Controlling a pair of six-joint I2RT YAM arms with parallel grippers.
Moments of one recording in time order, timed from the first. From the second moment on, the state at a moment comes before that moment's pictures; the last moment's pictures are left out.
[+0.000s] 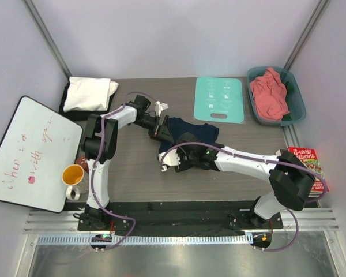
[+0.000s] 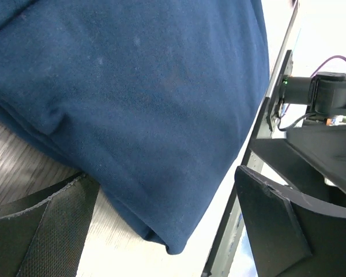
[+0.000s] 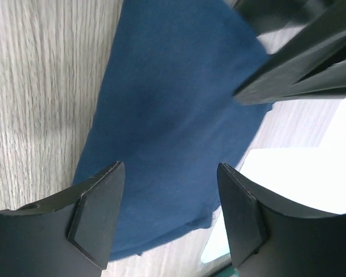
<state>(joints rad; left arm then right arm) -0.30 2.19 1.55 -0.64 1.02 0.09 0.93 1.52 0.97 -0.31 0.09 -1.03</state>
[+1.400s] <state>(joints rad) -0.31 2.24 1.58 -0.63 1.09 0.02 0.48 1.63 0.82 -0.12 0.24 -0.76</state>
